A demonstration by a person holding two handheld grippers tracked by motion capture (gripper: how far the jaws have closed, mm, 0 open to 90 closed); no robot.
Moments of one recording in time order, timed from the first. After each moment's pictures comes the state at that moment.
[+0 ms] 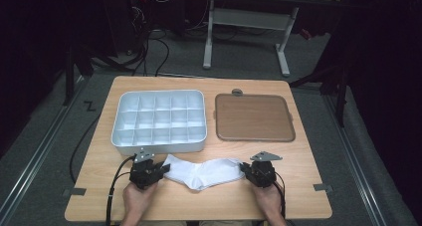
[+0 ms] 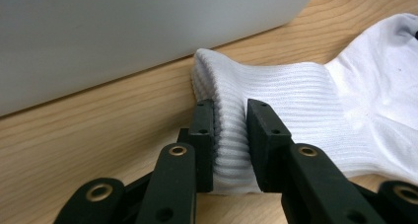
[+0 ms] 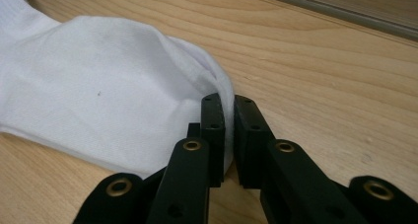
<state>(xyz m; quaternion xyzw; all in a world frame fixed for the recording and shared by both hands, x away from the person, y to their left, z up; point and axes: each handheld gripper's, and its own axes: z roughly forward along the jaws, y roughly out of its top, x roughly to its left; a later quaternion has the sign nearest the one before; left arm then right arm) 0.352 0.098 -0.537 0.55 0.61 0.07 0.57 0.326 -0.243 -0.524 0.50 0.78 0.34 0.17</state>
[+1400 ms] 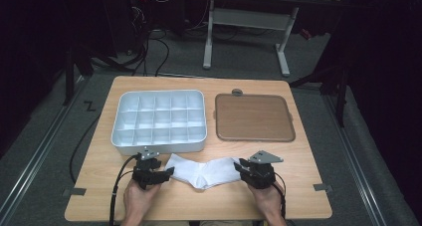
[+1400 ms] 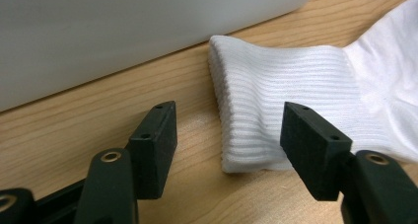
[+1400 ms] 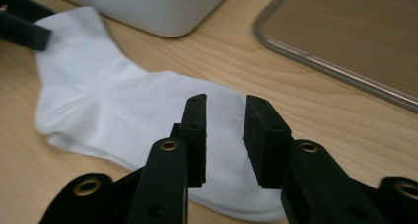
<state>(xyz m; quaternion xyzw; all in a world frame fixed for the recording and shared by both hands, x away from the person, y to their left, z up) 0.351 0.088 -0.530 0.57 0.63 0.10 0.52 0.309 -0.215 -0.488 0.44 0.80 0.38 0.19</state>
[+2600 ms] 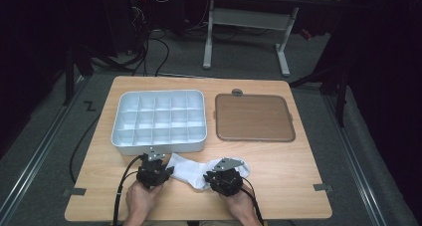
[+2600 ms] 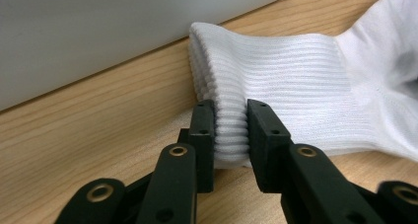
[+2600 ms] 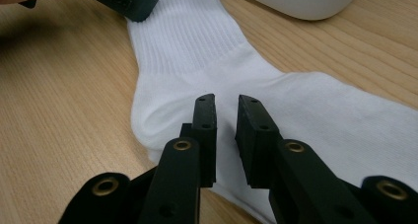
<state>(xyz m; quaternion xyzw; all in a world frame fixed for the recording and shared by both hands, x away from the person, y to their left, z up) 0.347 0.077 -0.530 0.59 0.62 0.10 0.51 0.312 -0.141 -0.517 0.37 0.85 0.36 0.12</state>
